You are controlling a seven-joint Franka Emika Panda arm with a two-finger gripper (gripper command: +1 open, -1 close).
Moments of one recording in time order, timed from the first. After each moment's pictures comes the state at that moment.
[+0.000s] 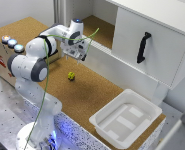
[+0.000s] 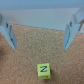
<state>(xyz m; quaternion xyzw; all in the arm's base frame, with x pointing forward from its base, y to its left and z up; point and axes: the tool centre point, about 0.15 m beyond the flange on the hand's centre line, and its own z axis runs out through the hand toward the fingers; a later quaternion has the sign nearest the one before) 0.369 0.120 0.407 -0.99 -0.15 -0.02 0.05</state>
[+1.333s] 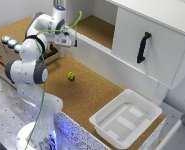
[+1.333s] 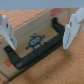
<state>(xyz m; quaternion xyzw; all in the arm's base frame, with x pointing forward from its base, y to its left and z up) 0.285 0.289 0.483 -0.86 -0.51 0.00 0.06</state>
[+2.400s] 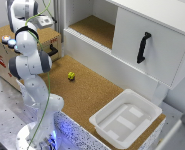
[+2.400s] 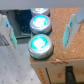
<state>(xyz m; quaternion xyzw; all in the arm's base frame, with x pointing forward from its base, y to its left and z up) 0.170 0.396 0.529 -0.71 -0.70 0.01 0.07</state>
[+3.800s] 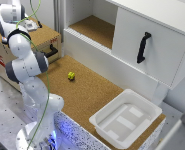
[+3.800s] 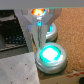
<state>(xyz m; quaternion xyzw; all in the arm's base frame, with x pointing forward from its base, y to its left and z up) 0.145 0.442 0.490 -0.76 -0.64 -0.02 0.07</state>
